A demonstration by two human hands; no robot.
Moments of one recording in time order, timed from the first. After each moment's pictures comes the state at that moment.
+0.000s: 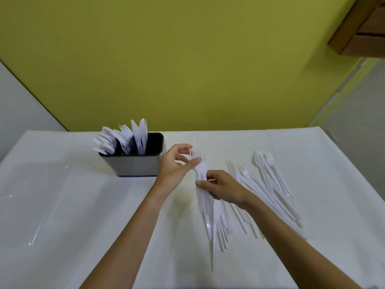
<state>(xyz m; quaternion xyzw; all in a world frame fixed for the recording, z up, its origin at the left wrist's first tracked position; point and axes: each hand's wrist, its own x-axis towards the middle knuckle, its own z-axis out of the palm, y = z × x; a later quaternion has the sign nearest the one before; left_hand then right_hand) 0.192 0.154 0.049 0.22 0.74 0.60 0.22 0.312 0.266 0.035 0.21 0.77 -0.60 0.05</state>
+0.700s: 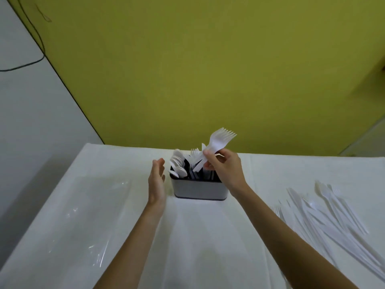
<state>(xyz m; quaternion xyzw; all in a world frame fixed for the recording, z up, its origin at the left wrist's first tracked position) 0.030 0.016 0.033 -0.01 0.66 0.73 0.16 0.117 0.164 0.074 0.25 0.70 -0.62 -0.23</state>
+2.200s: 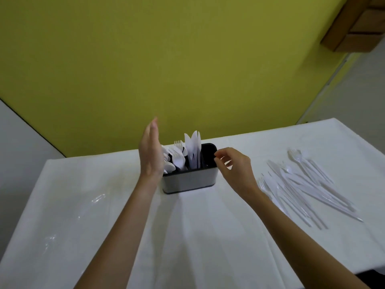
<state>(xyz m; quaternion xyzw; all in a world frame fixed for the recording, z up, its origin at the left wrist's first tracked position) 0.000 0.044 0.090 0.20 0.69 0.69 0.12 0.166 0.157 0.044 0.30 0.84 -0.33 -0.31</state>
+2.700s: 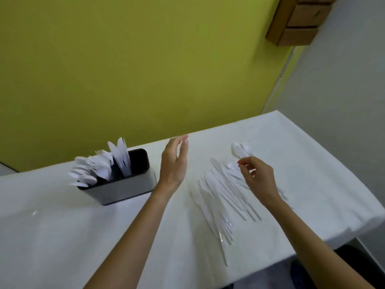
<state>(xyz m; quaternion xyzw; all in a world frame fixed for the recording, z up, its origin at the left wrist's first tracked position) 0.165 0.185 0.059 0.35 0.71 0.58 0.20 0.366 0.282 0.032 0.44 0.78 -0.33 -0.31</state>
